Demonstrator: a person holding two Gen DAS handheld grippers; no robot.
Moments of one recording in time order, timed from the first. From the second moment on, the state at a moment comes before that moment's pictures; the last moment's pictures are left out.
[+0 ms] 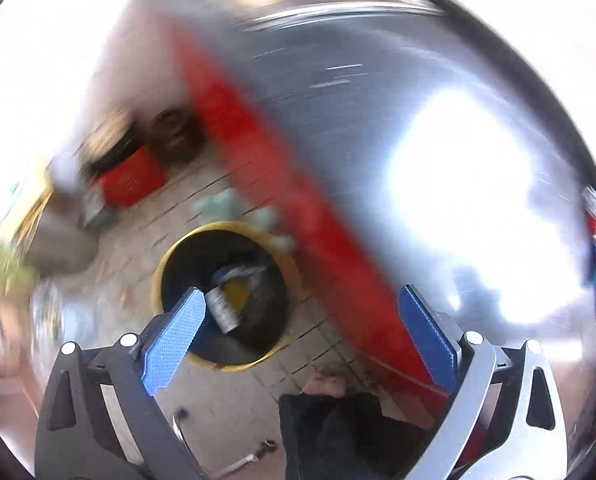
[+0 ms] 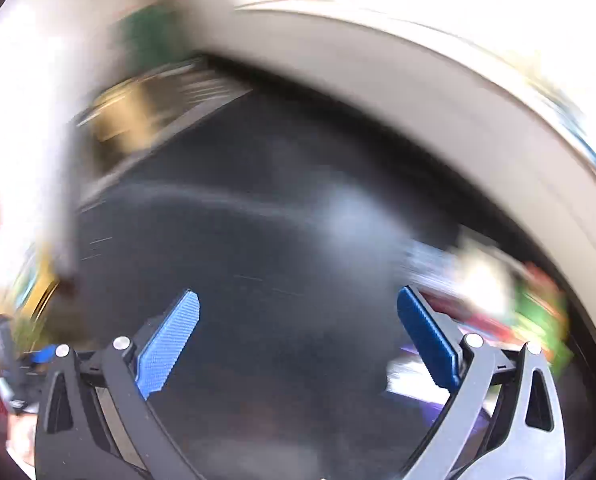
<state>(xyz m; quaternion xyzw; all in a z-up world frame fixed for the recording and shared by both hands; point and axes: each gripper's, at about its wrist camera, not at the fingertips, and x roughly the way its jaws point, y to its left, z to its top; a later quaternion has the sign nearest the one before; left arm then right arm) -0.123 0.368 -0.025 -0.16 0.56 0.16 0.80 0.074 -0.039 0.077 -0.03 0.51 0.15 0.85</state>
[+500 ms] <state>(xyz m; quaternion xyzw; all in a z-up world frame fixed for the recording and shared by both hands) 0.085 0.112 0.015 0.06 0.57 -0.09 0.82 -0.014 -0.357 -0.001 0.19 0.55 -0.14 0.80</state>
